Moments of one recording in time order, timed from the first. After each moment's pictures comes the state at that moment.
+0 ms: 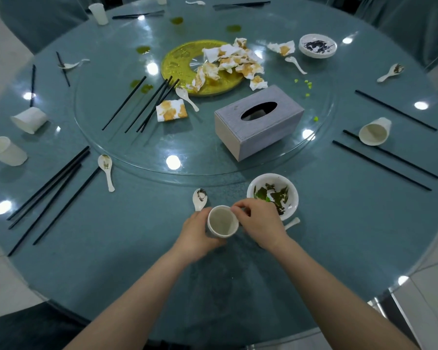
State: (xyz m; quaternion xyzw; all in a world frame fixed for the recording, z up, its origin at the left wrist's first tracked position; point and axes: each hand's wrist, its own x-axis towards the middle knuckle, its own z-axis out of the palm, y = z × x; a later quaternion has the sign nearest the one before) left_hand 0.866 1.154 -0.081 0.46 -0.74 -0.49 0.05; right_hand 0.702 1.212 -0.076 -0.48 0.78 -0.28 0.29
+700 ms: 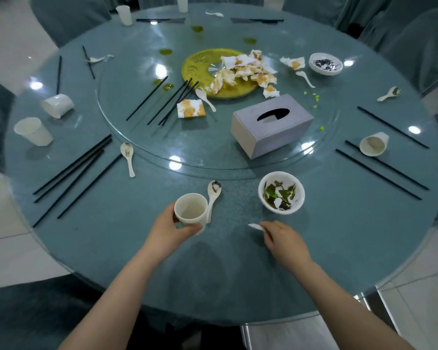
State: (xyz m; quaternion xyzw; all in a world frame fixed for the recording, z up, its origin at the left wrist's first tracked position) left_hand 0.956 1.164 -0.053 0.53 -0.64 -0.53 0.20; right_hand 0.700 1.285 -0.107 -0.56 0.80 -0.06 0.20
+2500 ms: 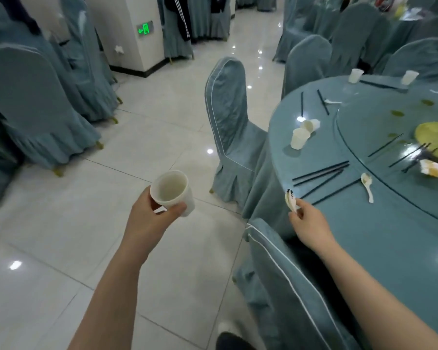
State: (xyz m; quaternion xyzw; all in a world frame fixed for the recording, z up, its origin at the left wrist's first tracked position) left_hand 1.561 1.255 0.064 0.65 -0.44 -0.34 0.51; right_hand 1.248 1.157 0.001 -0.65 0.67 -0.21 0.28
